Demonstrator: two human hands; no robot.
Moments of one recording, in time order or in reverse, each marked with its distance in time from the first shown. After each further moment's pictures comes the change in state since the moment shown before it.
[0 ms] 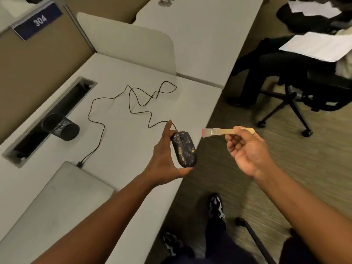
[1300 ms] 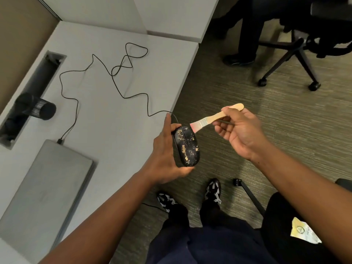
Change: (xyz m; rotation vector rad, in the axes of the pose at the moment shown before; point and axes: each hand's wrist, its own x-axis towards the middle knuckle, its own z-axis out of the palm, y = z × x) left_hand -0.046 0.046 0.107 0.112 -0.098 0.101; right_hand -0.007 -0.012 -0.100 -0.126 -0.104 0.062
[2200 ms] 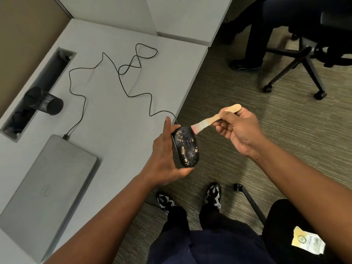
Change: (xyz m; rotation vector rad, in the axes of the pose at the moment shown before) left_hand -0.009 -0.011 -0.006 0.041 0.079 -0.020; right_hand 0.014 -0.001 0.016 -0.161 -0.027 -0.008
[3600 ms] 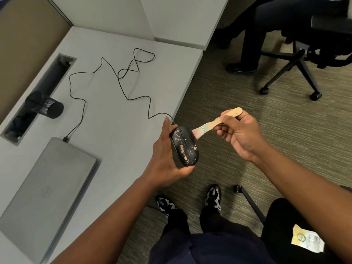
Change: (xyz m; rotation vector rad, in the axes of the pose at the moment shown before) left_hand -0.010 0.013 0.007 -0.088 0.010 -0.075; right_hand -0.018 0.009 -0.019 0.045 -0.066 -0.086
